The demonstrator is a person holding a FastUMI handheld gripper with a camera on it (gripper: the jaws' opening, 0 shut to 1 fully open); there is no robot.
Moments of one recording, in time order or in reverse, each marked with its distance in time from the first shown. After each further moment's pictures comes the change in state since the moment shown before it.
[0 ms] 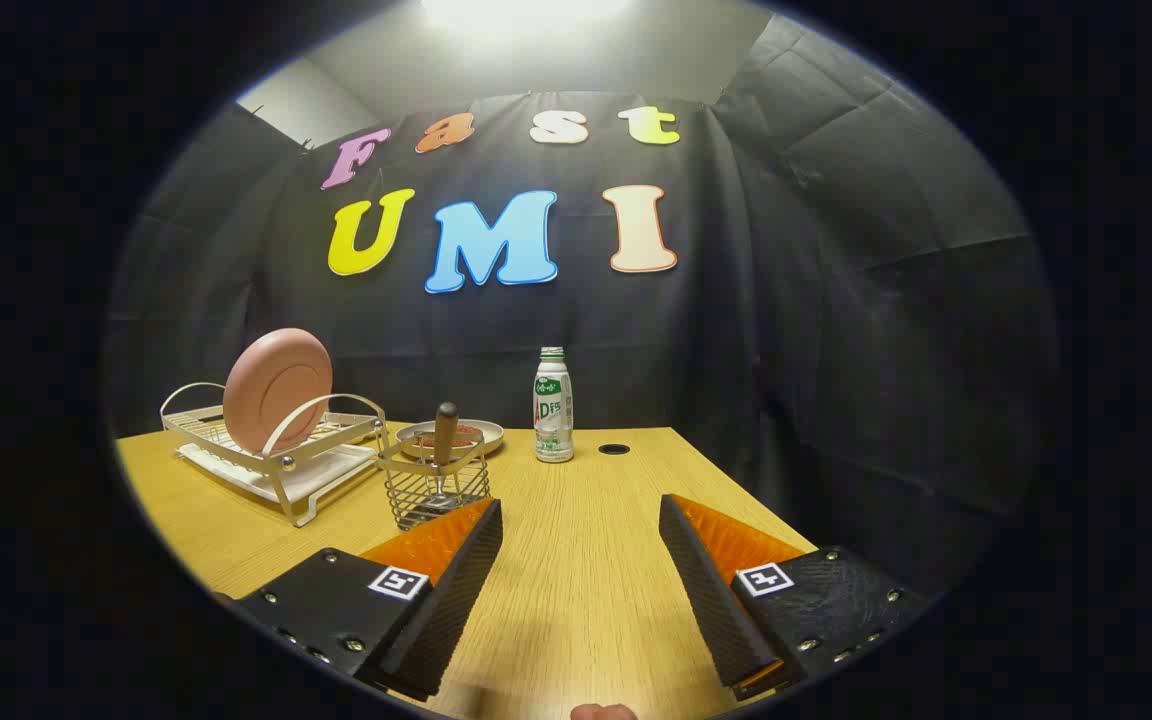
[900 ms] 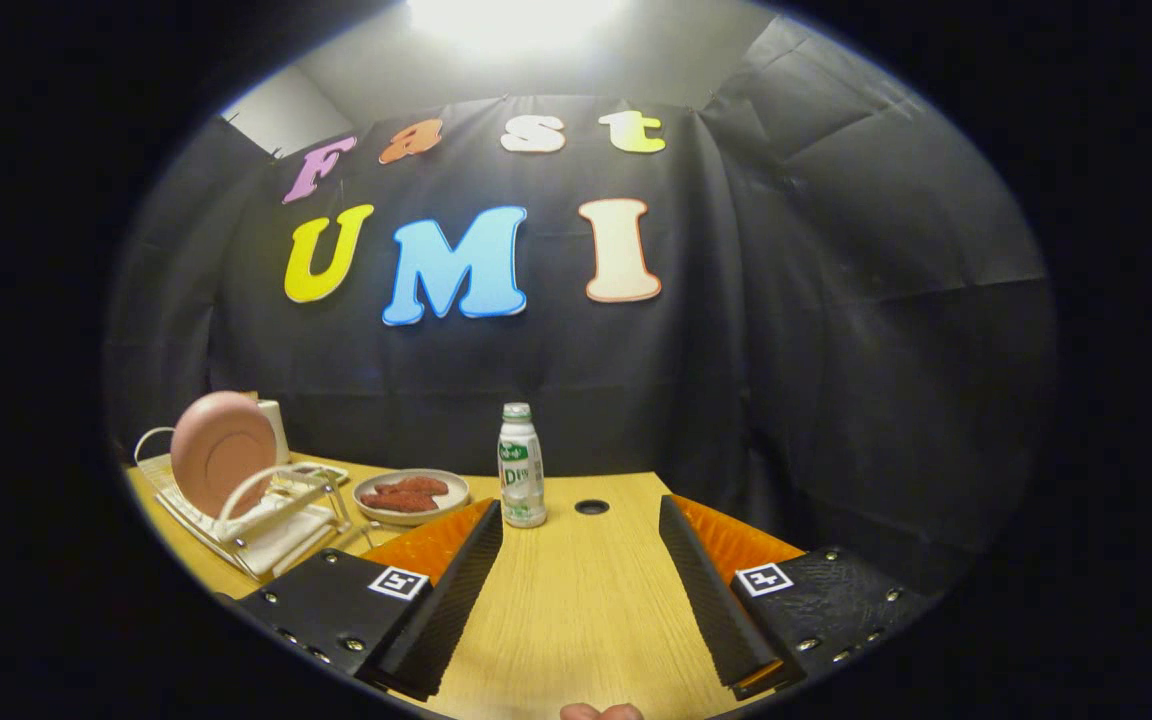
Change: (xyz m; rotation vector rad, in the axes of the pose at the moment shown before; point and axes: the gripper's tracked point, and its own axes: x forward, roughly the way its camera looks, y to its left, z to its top) arm 0.067 -0.014 0.103 0.019 -0.045 -0.073
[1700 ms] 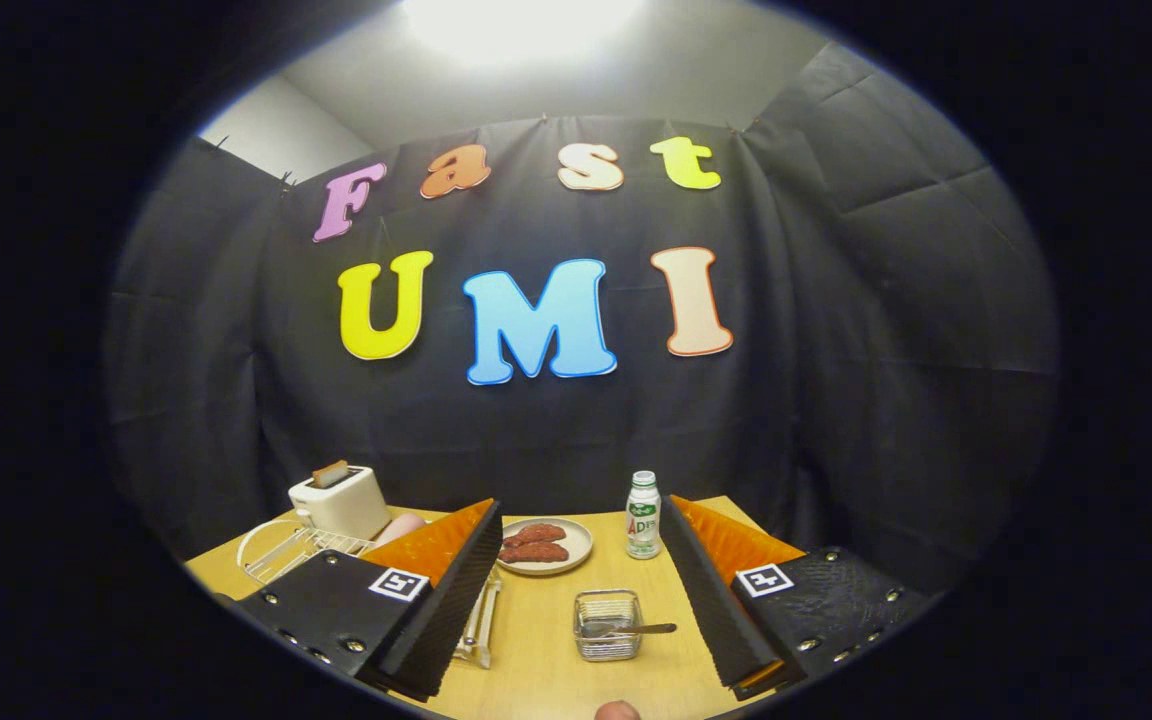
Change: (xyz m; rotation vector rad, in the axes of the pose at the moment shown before) arm -0.065 0.182 0.129 0.045 0.036 0.087
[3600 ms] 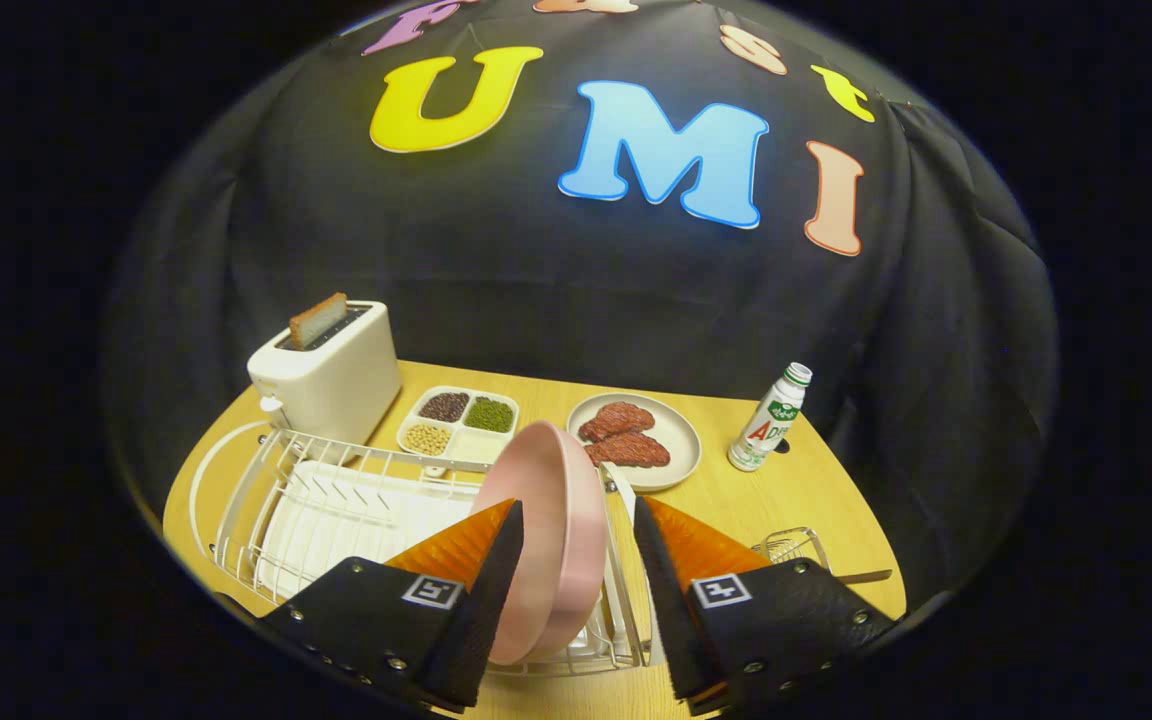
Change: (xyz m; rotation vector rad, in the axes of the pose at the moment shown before) arm 0.132 0.176 -0.146 -0.214 0.539 -0.126
